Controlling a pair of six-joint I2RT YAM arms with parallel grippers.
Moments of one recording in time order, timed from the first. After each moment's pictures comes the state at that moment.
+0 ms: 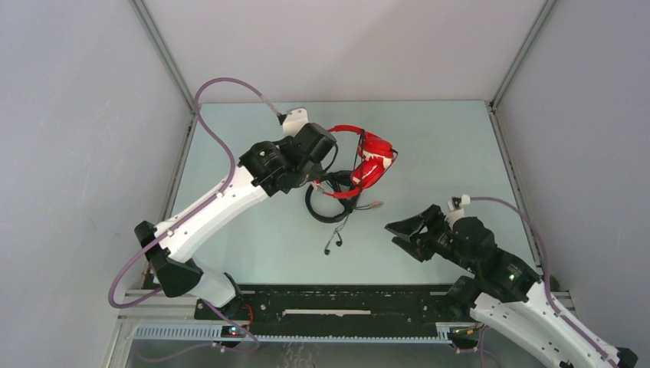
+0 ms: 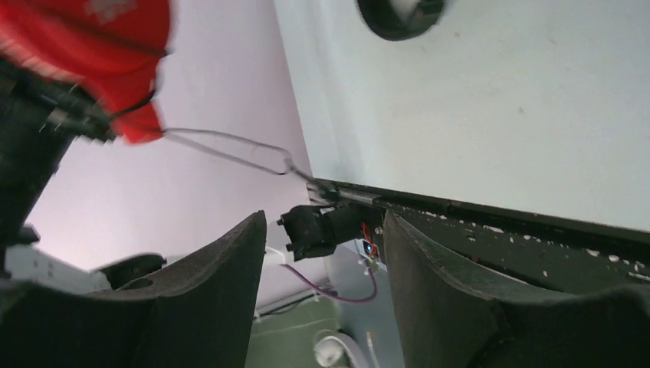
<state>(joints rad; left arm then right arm) -0.89 1.48 1.66 -1.08 -0.59 -0.89 0.79 0.41 0.62 -0.61 0.00 1.40</state>
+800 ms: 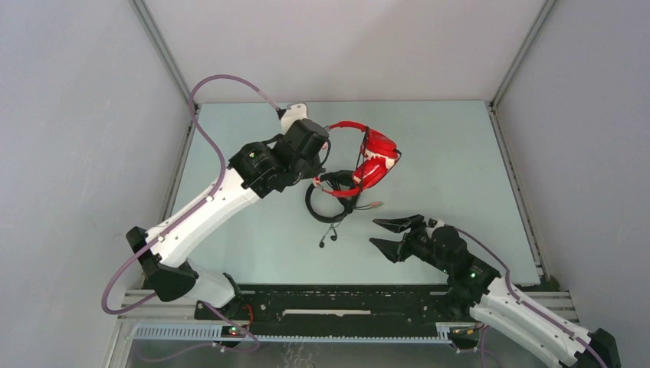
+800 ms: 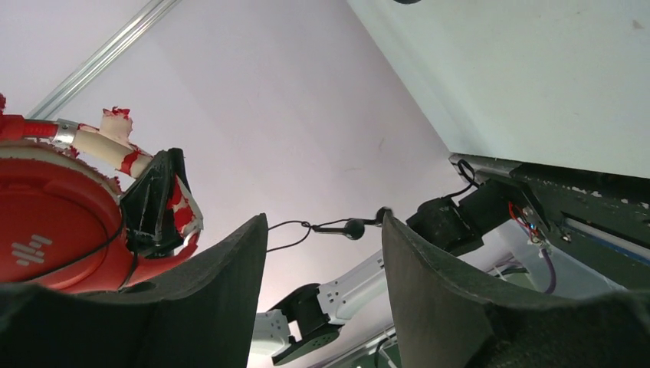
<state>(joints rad) -0.87 1.44 1.66 -1.01 -0.53 -0.80 0.76 0.42 0.18 -0.07 -0.10 2.10</state>
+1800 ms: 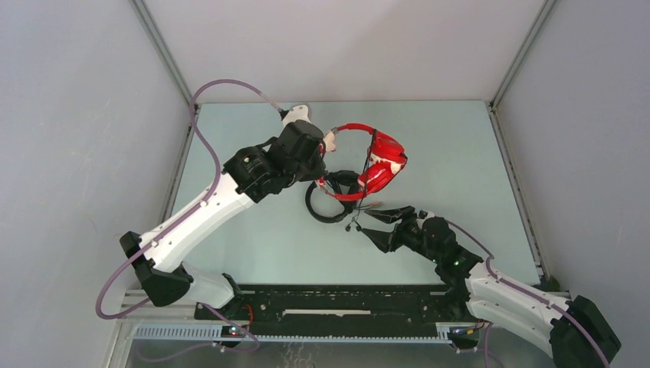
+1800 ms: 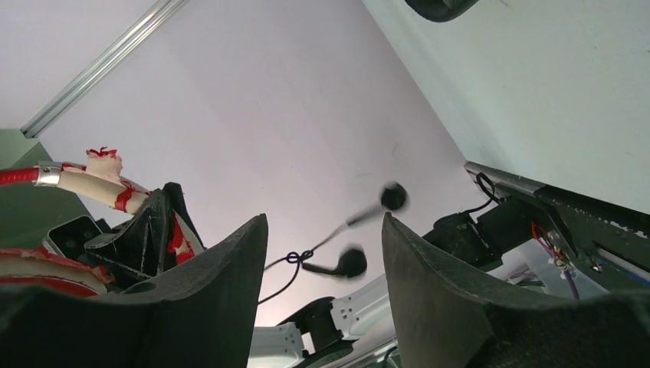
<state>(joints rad) -0.87 1.39 1.61 -0.92 -0.41 -0.77 0.71 0.75 0.17 0.32 -0.14 2.10</state>
